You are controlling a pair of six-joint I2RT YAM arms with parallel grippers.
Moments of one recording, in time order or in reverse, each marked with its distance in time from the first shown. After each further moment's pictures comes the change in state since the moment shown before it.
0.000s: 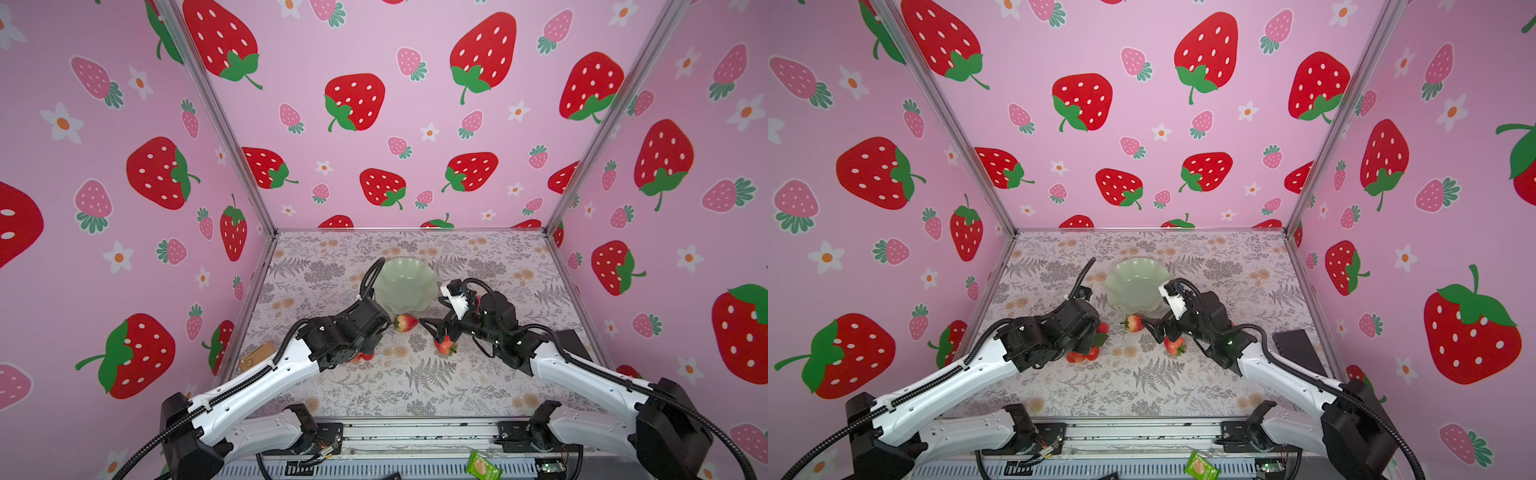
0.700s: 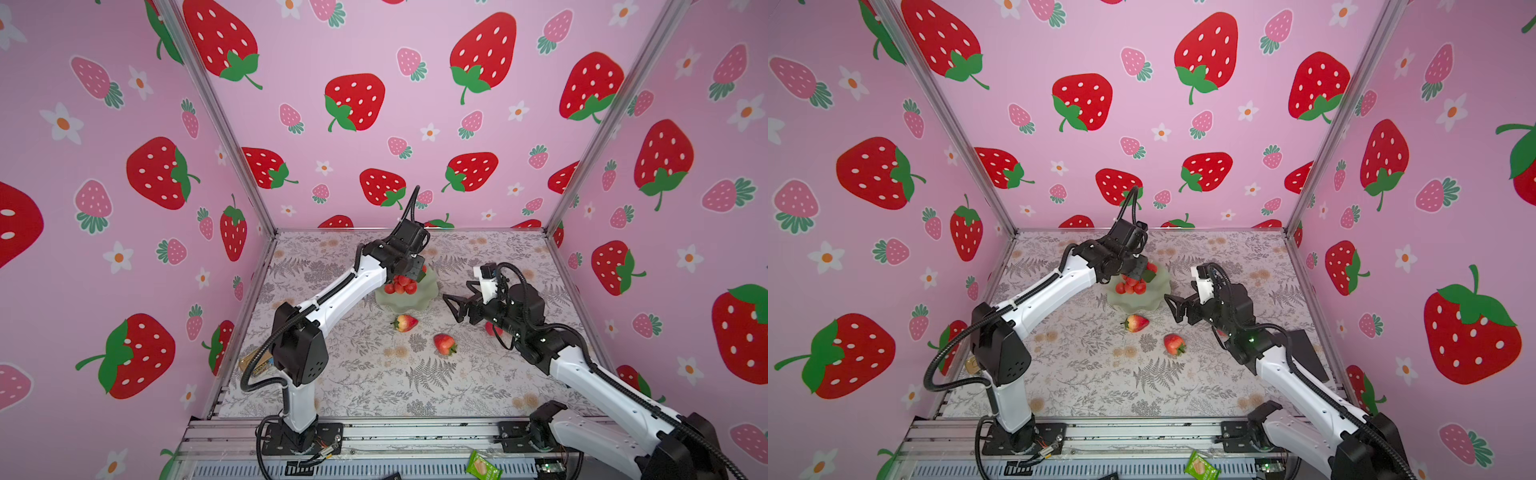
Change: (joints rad) left arm 0.184 0.791 0.763 0.156 0.212 0.325; right arm -0.140 -0.149 0.015 -0.100 0.040 0.070
